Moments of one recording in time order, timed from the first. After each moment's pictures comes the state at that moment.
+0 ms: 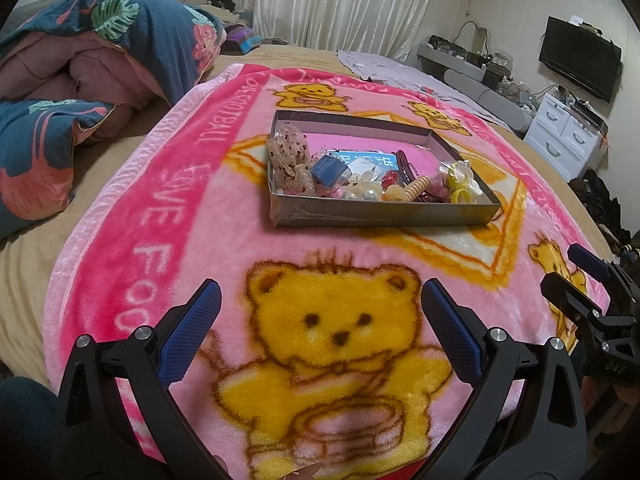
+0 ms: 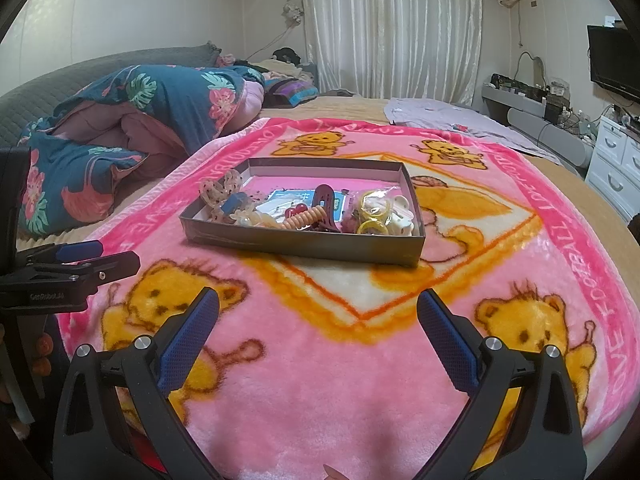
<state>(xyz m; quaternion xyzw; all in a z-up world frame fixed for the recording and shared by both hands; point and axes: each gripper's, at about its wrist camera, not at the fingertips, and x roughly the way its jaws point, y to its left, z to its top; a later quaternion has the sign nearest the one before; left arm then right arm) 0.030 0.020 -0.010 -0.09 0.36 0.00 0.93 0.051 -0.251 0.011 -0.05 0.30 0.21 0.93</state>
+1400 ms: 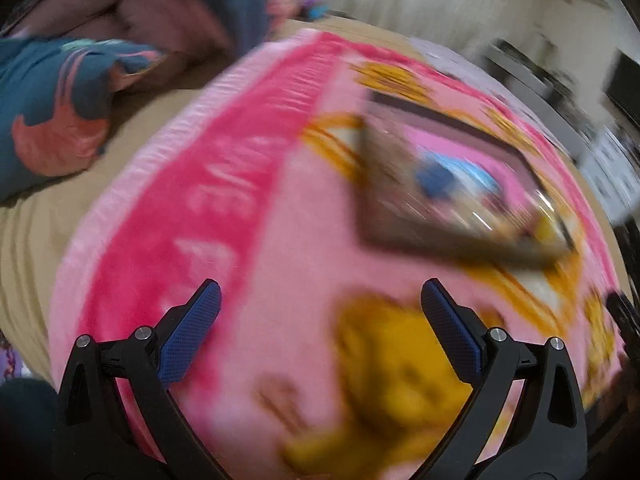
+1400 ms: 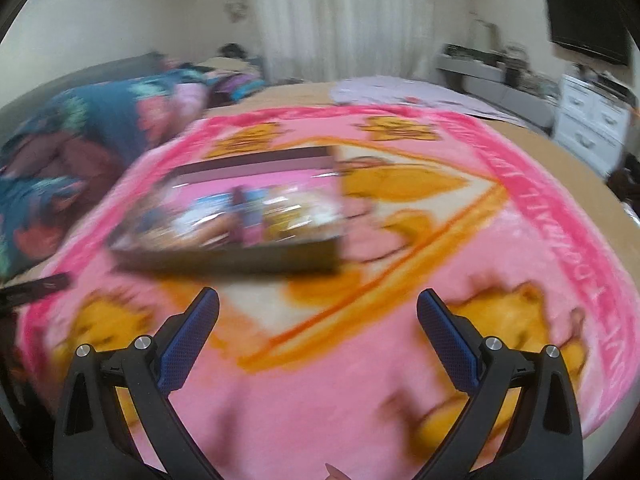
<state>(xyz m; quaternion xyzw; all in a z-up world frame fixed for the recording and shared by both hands) 0.086 0.104 -0.037 -0.16 0.41 0.12 0.89 0.157 -0.328 -0.009 -0.01 0.34 0.10 0.94</state>
